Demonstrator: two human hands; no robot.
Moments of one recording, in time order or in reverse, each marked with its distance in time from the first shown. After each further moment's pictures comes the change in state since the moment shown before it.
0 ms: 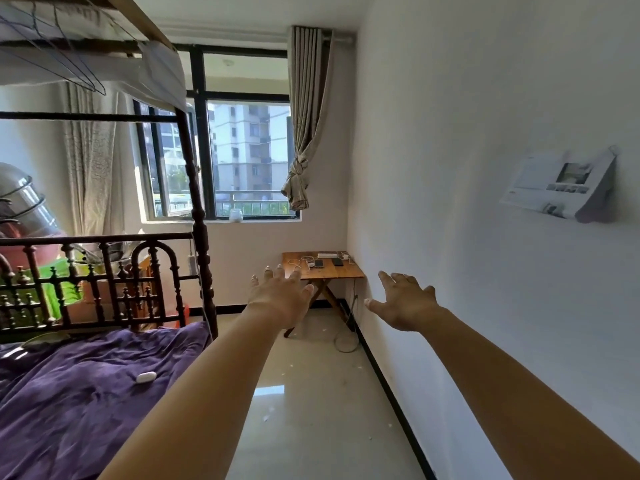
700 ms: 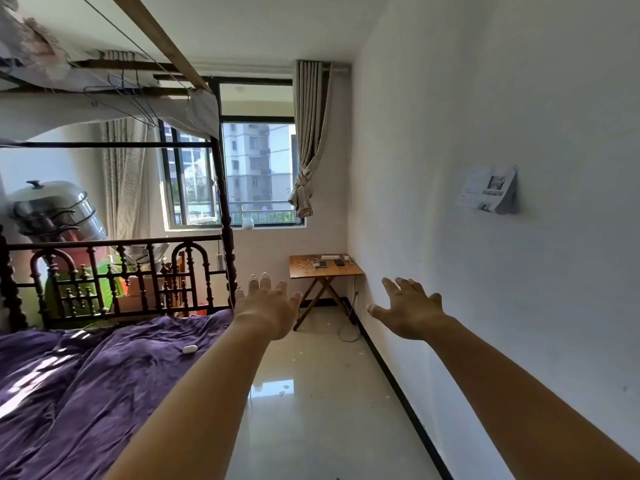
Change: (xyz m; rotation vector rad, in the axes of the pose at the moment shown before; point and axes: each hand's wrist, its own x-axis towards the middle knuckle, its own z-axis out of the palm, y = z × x) left_hand -0.299 -0.029 -0.071 -0.057 0.027 -0.089; right_hand -0.302 -0.051 -0.059 0.088 0.013 0.011
